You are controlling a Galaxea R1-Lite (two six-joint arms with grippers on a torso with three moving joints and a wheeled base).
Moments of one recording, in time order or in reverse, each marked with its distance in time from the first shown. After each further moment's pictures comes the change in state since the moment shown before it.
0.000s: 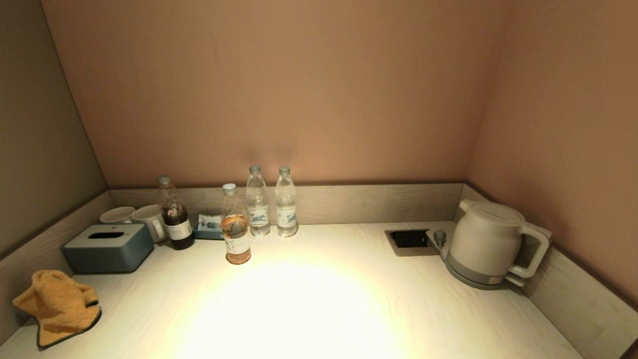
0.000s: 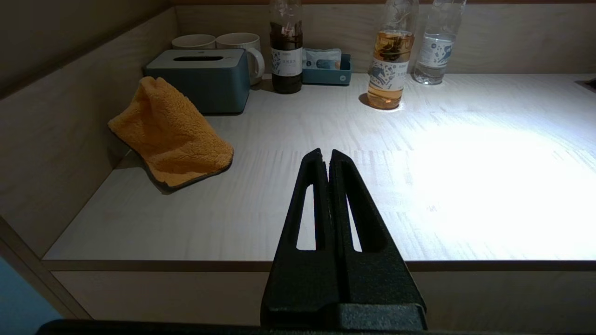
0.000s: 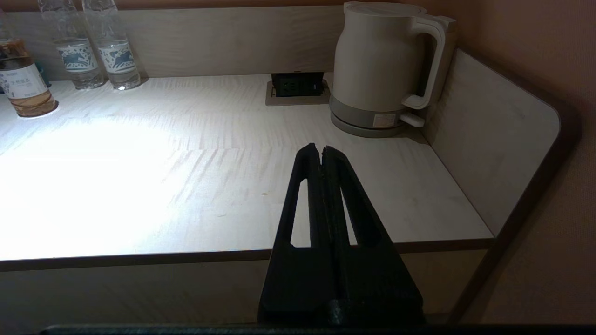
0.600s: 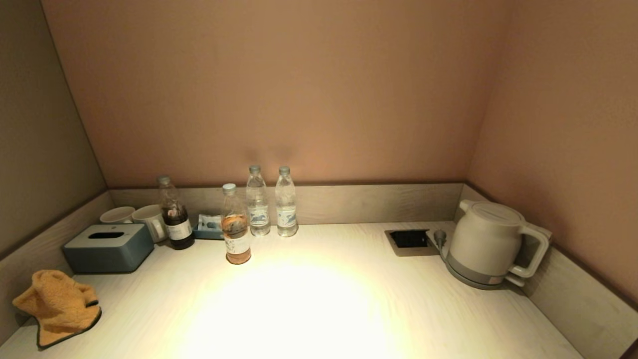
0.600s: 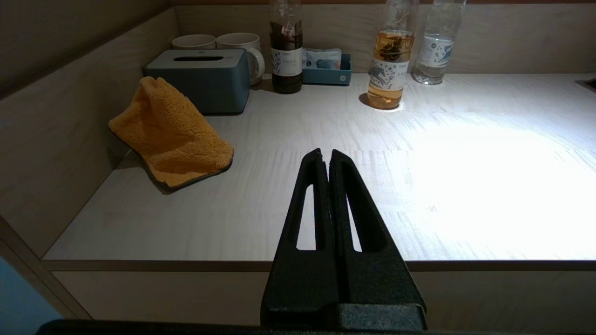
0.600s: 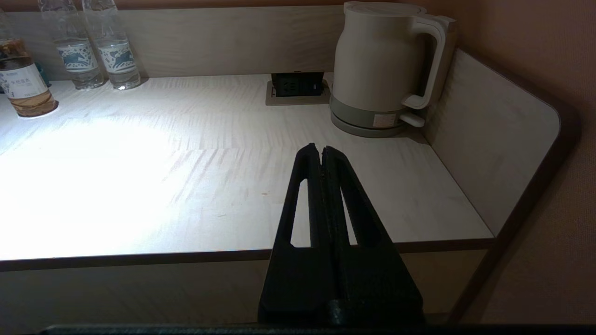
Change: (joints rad) left arm 0.000 0.000 0.000 0.000 0.000 0.000; right arm 0.000 0.000 0.000 0.000 0.000 0.000
